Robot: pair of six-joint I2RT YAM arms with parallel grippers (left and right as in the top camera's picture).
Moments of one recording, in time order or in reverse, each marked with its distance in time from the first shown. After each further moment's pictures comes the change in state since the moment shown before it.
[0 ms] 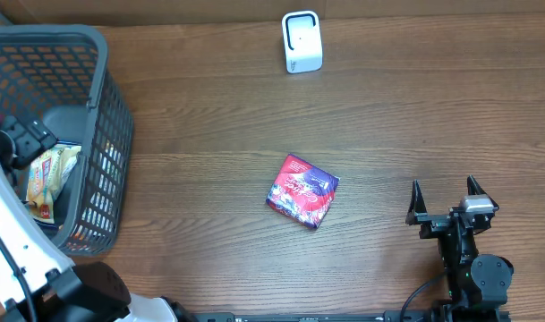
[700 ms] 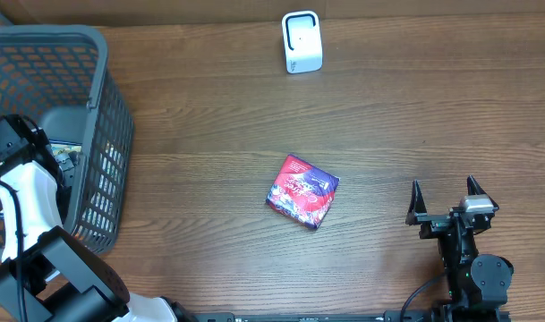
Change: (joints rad) left arm 0.000 0.006 -0.678 0.787 -0.098 0.323; right arm 0.000 0.000 0.000 0.000 0.000 0.000
